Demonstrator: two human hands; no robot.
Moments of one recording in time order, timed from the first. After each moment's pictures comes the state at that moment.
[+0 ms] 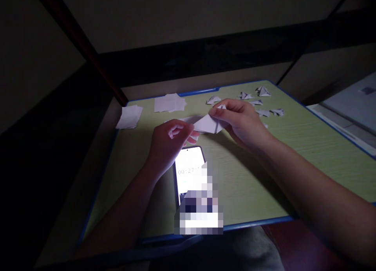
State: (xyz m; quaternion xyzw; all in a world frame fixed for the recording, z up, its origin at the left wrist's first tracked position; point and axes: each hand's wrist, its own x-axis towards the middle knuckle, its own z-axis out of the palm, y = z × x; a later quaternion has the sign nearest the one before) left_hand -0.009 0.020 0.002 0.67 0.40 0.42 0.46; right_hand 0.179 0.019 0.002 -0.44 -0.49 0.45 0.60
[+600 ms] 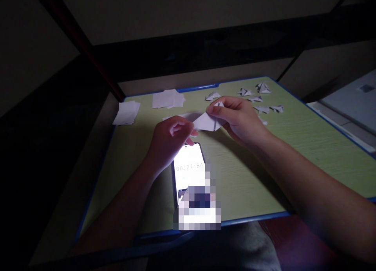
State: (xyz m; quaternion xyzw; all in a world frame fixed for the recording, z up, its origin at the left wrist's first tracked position) left_hand -0.007 0.018 0.005 0.69 0.41 0.39 0.44; right_hand 0.178 0.019 -0.001 -0.44 -0.51 0.45 0.58
